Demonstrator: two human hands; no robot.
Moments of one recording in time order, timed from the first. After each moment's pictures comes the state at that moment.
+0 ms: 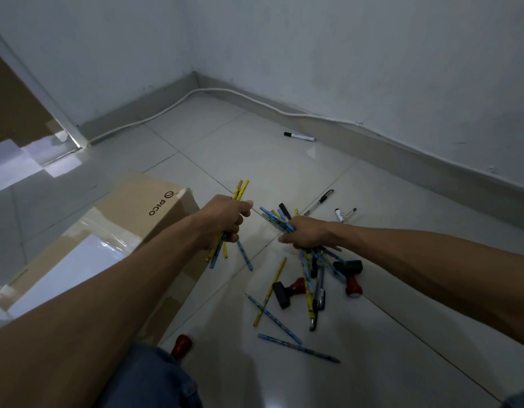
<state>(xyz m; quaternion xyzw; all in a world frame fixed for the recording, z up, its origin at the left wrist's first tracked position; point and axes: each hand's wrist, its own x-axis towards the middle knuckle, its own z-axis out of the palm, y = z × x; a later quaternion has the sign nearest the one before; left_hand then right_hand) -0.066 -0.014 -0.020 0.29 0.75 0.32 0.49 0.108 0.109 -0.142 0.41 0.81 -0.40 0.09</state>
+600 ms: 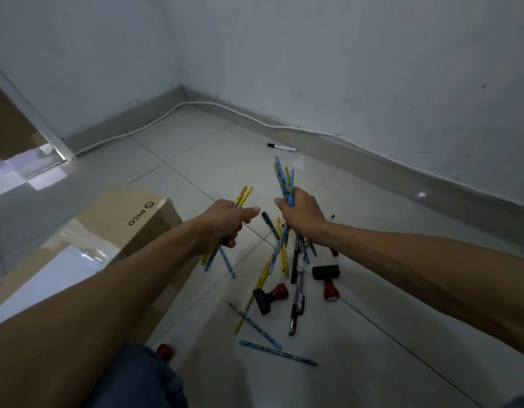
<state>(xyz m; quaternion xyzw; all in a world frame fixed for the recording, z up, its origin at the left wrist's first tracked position) -0.028 -0.004 -0.013 0.38 0.74 0.30 0.48 0.134 0.113 -0.106 0.51 0.73 -0.37 -0.27</state>
